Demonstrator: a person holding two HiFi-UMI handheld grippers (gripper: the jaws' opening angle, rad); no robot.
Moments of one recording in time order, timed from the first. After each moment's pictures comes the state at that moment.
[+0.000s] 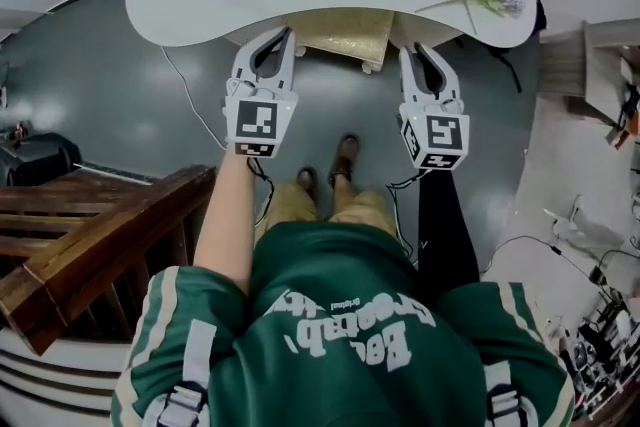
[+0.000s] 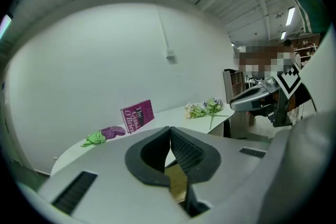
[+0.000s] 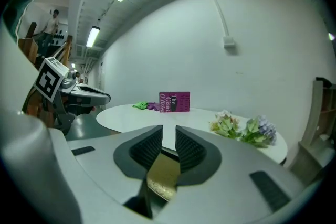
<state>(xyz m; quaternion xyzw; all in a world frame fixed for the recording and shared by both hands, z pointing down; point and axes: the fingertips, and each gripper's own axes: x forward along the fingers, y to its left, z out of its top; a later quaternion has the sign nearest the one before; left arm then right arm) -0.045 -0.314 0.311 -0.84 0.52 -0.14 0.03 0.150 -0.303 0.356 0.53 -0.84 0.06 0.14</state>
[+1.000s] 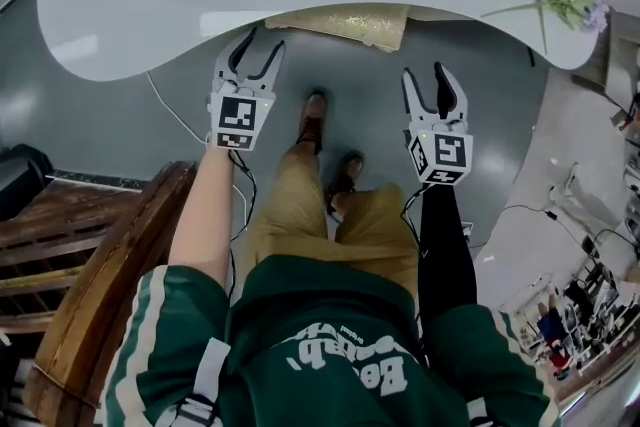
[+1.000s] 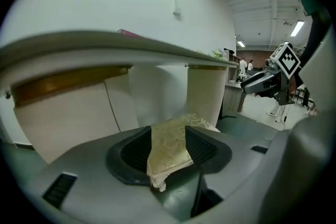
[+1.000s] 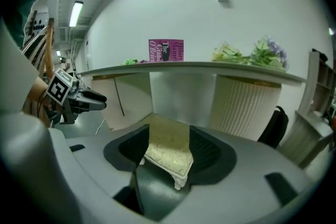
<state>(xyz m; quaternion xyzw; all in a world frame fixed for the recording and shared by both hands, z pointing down) -0.117 -0.376 0.609 -0.86 0.47 -0.20 -0.09 0.148 -0.324 0.597 0.55 -0.79 0.15 0.23</state>
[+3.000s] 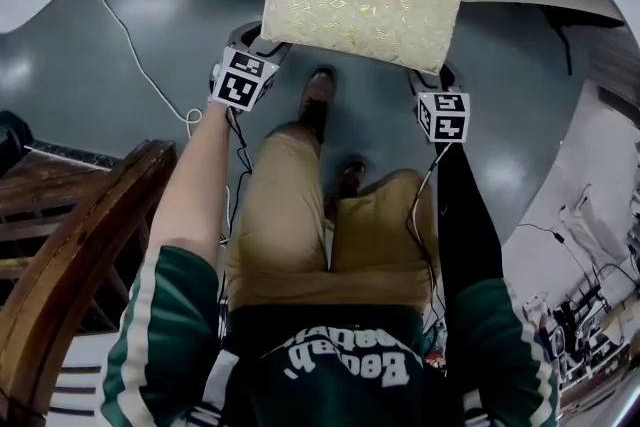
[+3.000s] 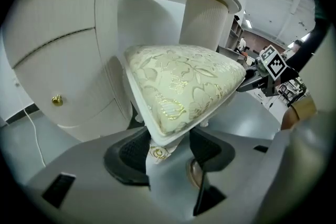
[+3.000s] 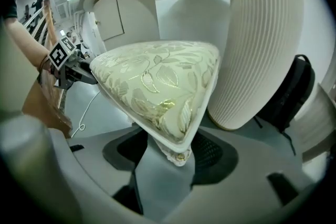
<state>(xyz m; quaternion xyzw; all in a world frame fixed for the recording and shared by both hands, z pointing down) -0.120 -0.302 0.900 -0.81 0.40 -0.35 -0.25 0.182 -0.271 0.918 0.45 -0.76 0.25 0.39</state>
